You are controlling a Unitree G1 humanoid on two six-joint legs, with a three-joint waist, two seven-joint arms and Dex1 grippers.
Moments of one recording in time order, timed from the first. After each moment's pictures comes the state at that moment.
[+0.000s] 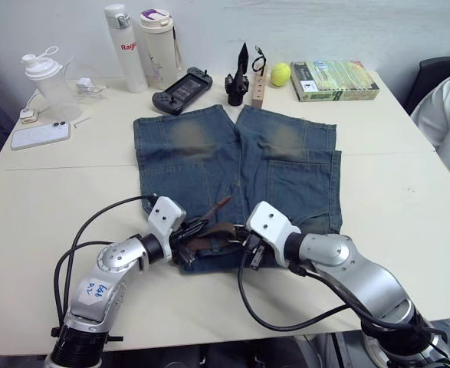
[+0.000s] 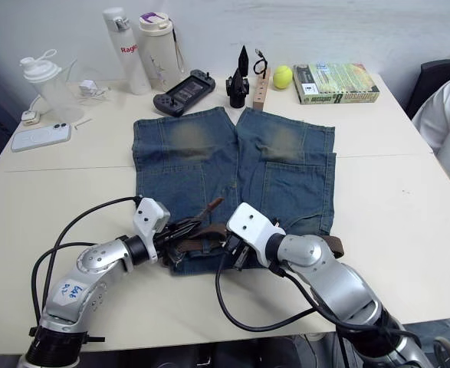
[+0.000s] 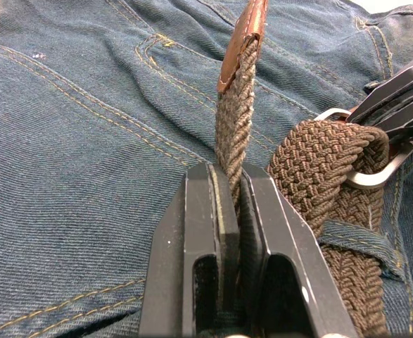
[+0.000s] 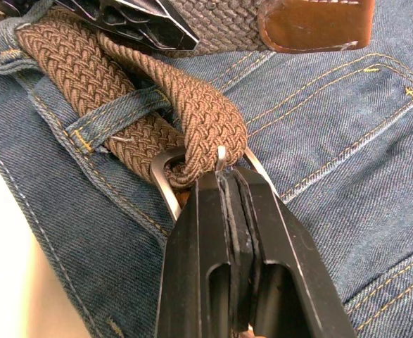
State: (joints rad) left arm -0.12 0.44 -0.06 -0.38 -0.31 0.56 -0.51; right arm -0.36 -0.52 0.38 -0.66 0.19 1.00 0.49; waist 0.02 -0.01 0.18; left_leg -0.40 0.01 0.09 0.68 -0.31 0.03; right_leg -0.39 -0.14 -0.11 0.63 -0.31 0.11
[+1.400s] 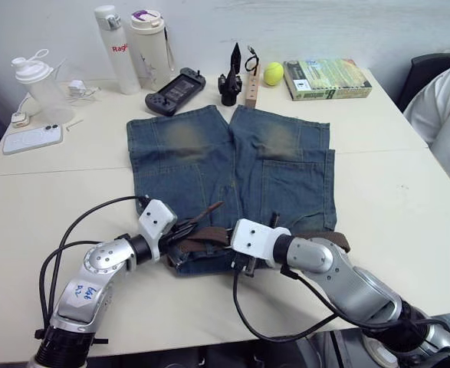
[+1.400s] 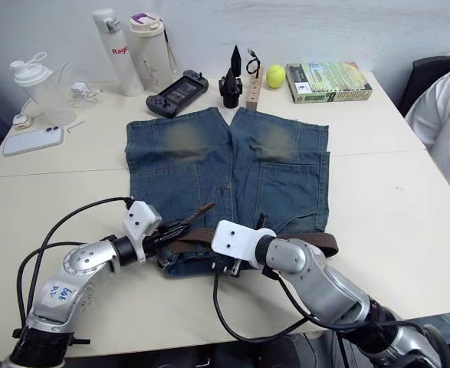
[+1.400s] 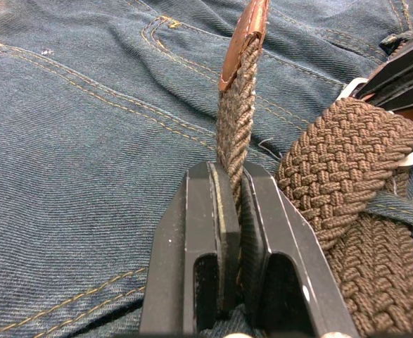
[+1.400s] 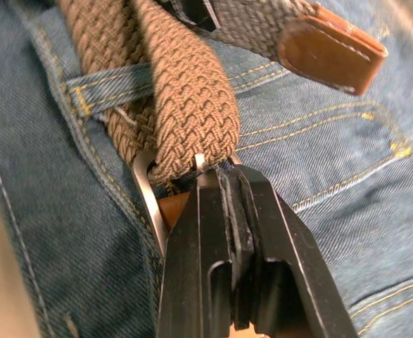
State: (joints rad) left arm -0.10 0.52 -0.04 -0.34 -0.28 0.47 -0.55; right arm -0.42 -0.61 0.63 -0.60 -0.04 0.79 0.51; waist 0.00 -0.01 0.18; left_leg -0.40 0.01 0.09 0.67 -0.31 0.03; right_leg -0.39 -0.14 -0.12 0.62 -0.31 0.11
